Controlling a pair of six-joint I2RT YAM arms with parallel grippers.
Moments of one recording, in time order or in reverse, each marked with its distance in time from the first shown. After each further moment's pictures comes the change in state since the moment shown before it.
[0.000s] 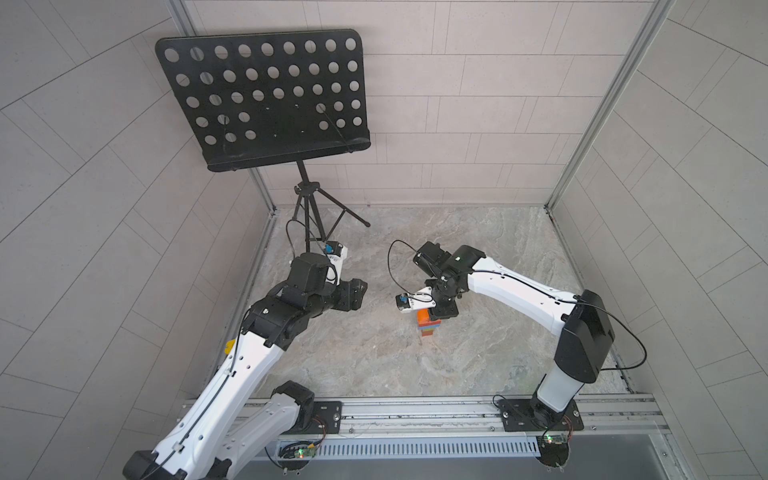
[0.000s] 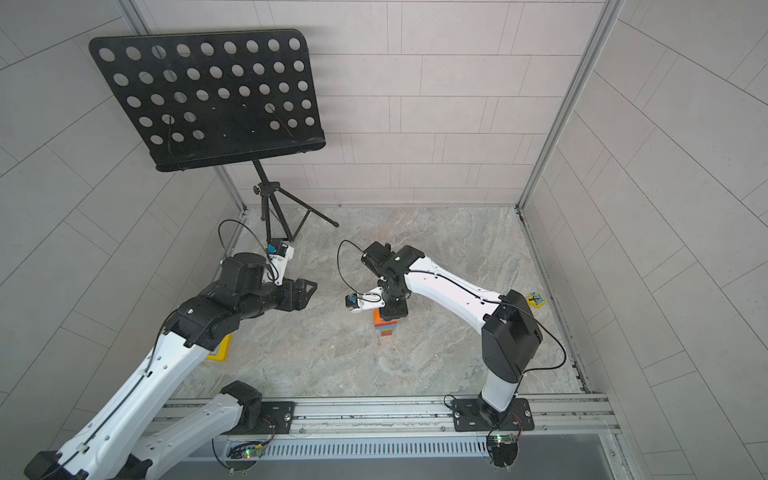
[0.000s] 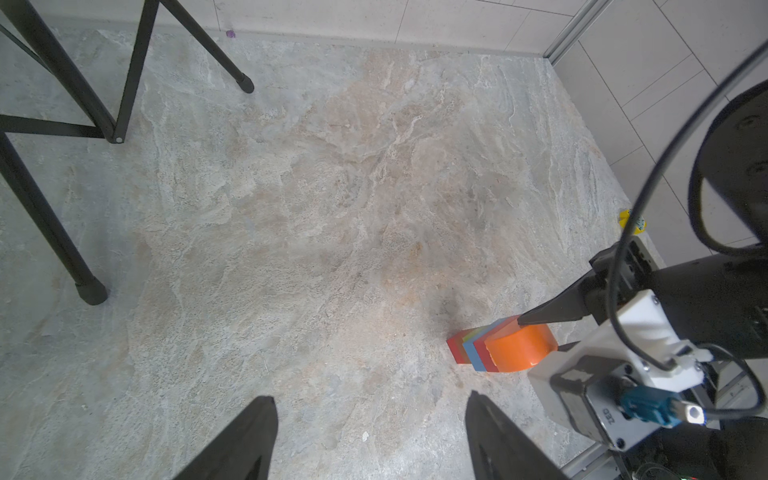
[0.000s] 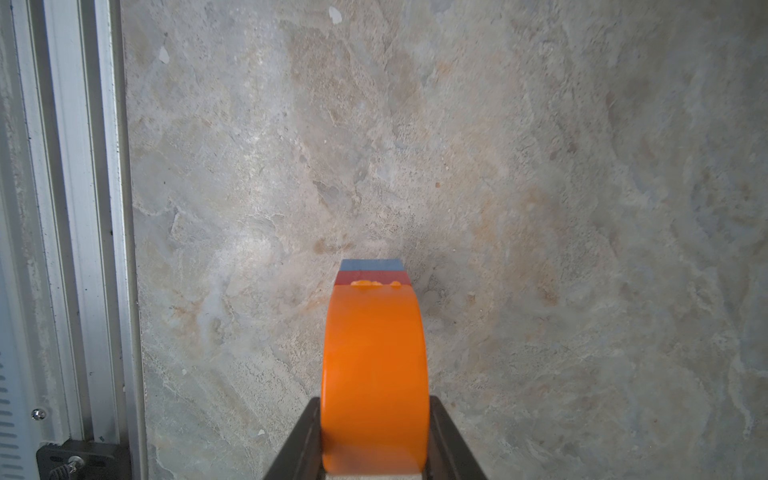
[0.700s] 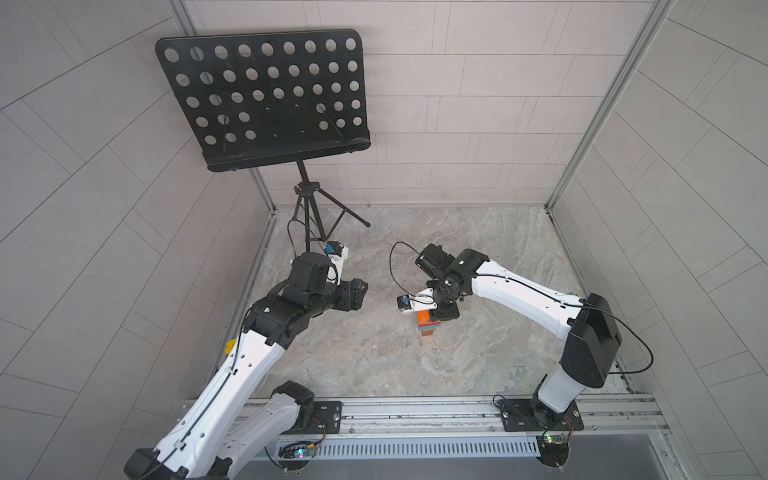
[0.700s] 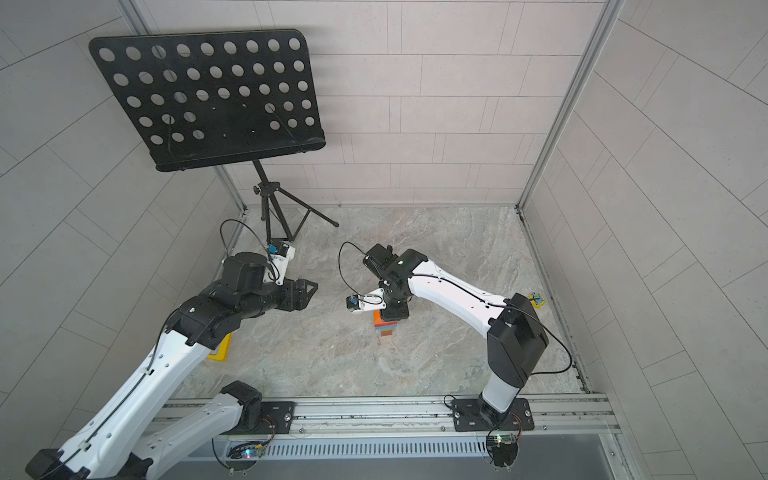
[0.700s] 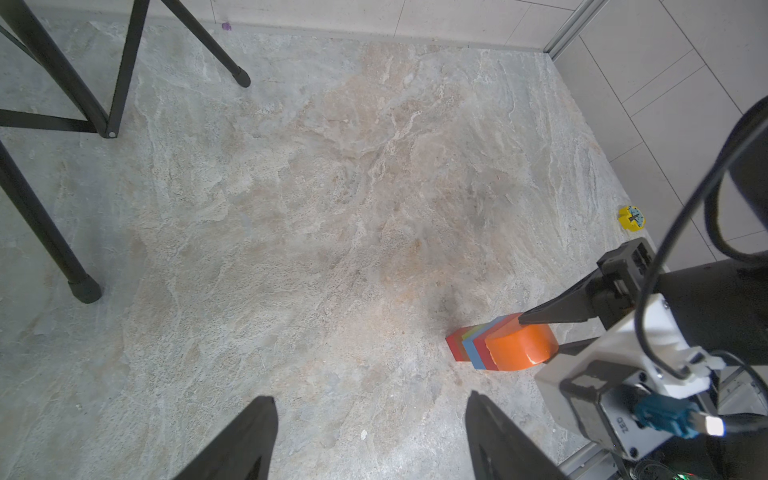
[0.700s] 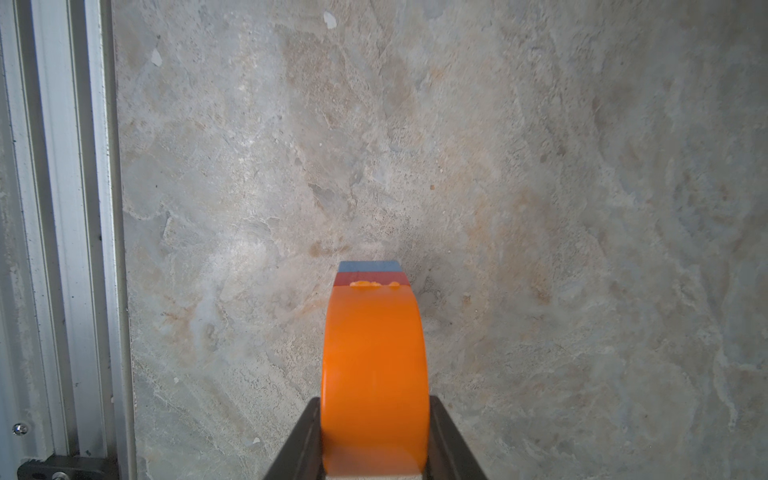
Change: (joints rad) left arm 0.001 0.009 -0.002 0.000 0.010 0.000; right arm 0.003 -0.043 -0.066 0.060 0.002 0.016
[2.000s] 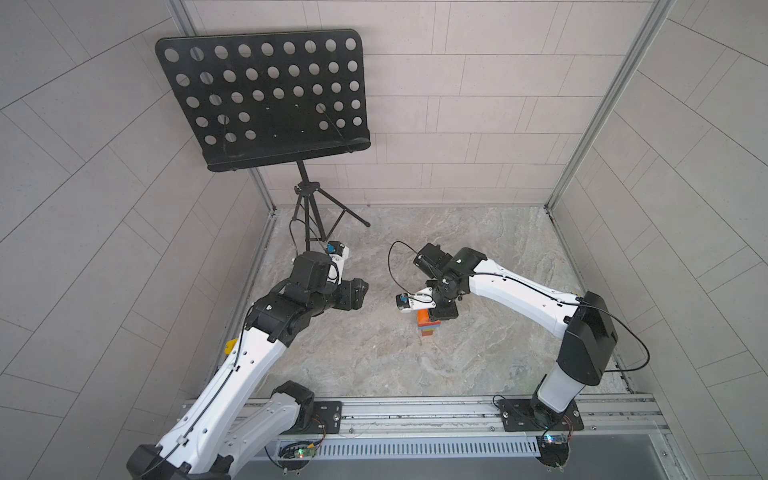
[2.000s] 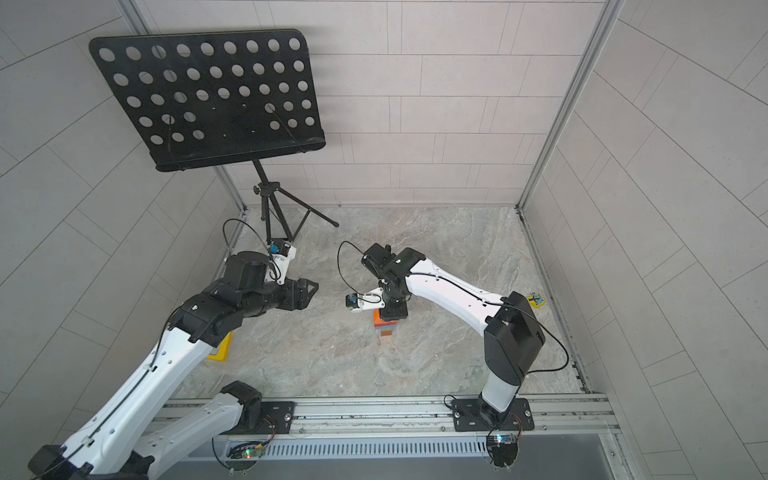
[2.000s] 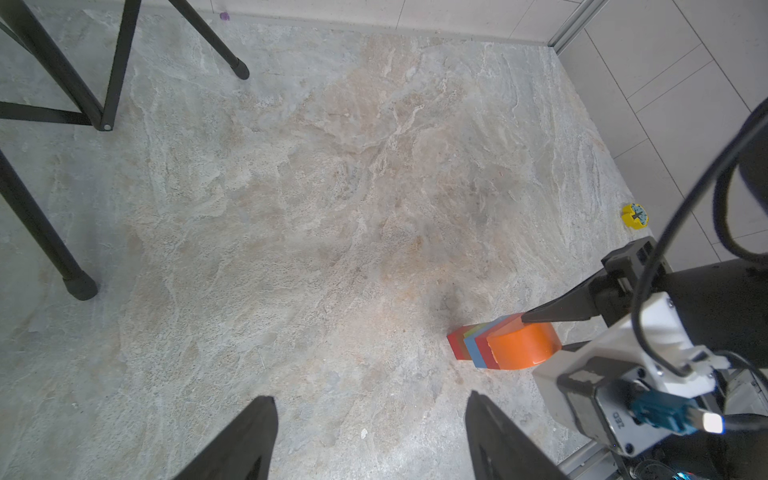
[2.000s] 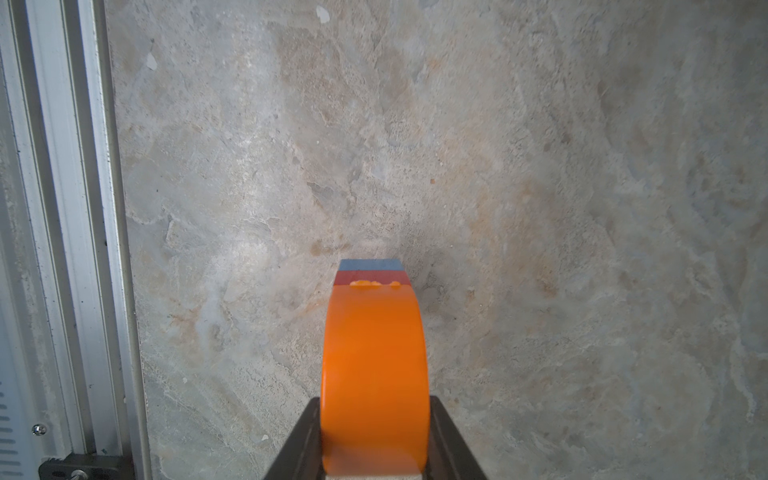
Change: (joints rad) left arm 0.006 0.016 0.000 0.000 0.008 0.000; right arm 0.003 0.026 0.036 -0.032 0.008 0.033
